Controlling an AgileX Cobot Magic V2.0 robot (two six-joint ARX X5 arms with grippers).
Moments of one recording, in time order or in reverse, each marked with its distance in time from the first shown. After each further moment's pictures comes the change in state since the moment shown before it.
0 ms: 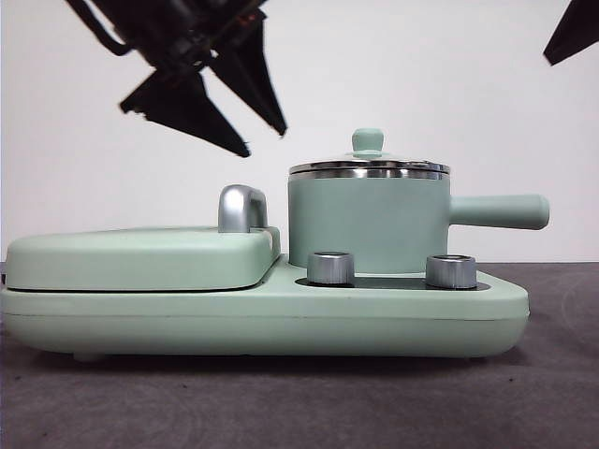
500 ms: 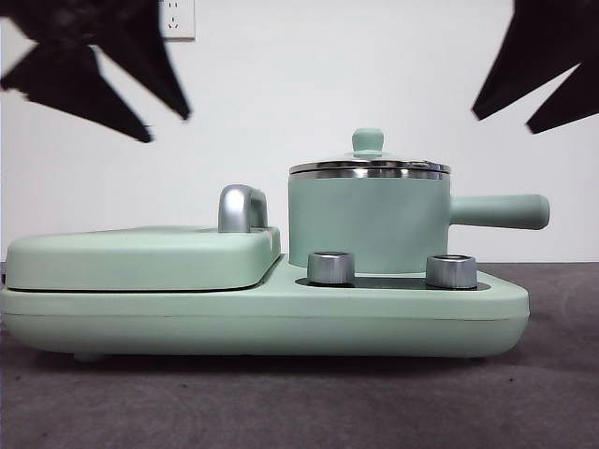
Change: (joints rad) left arm 0.114 -0.314 -0.243 -0.011 -0.039 -0.002; right arm 0.000 0.225 0.000 0.152 -0.122 0.000
